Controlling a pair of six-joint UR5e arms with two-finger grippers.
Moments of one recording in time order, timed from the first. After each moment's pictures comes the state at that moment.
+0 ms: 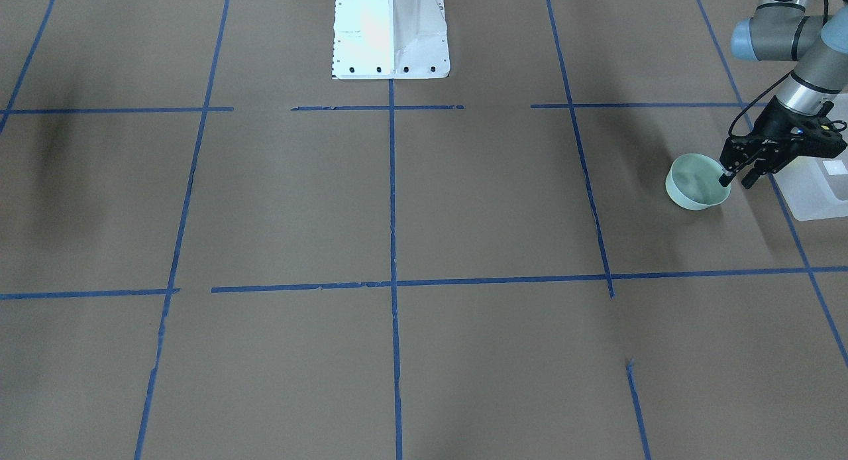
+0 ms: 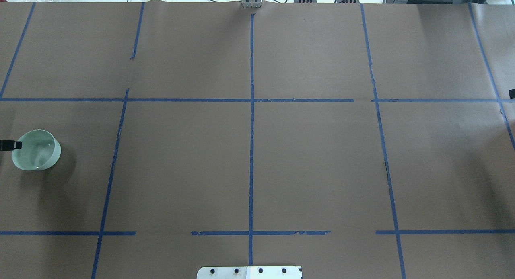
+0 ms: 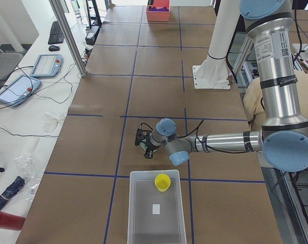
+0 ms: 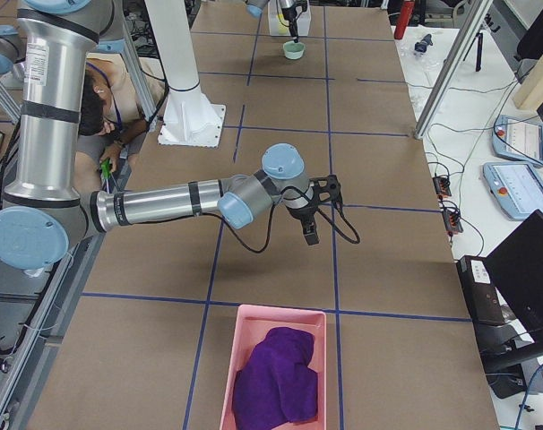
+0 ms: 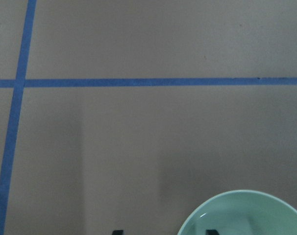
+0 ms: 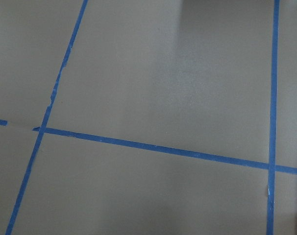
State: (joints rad) left arm -0.94 -1.32 -1.57 -2.69 -1.99 -0.91; right arm 1.35 -1.73 1.89 -1.07 2.27 0.45
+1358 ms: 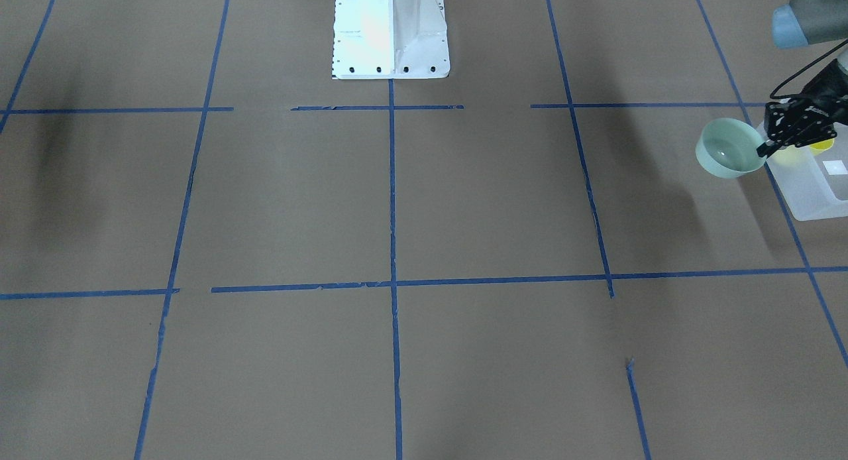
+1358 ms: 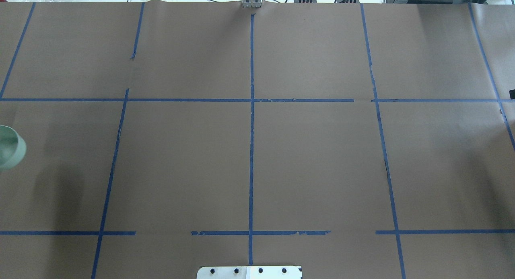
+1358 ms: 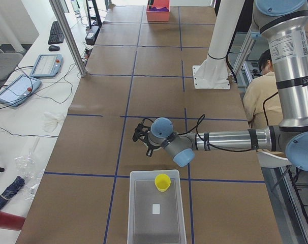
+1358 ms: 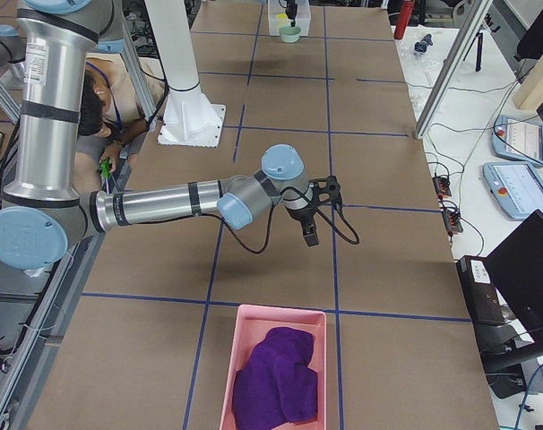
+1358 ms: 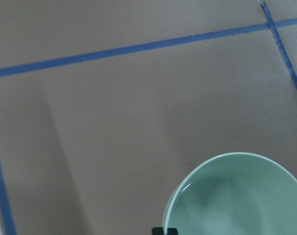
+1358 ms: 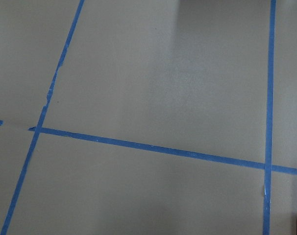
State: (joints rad) left arm -1.29 -1.31 -1.67 -2.39 -2.38 -0.33; right arm 1.35 -1.74 1.89 -1.07 2.27 0.45
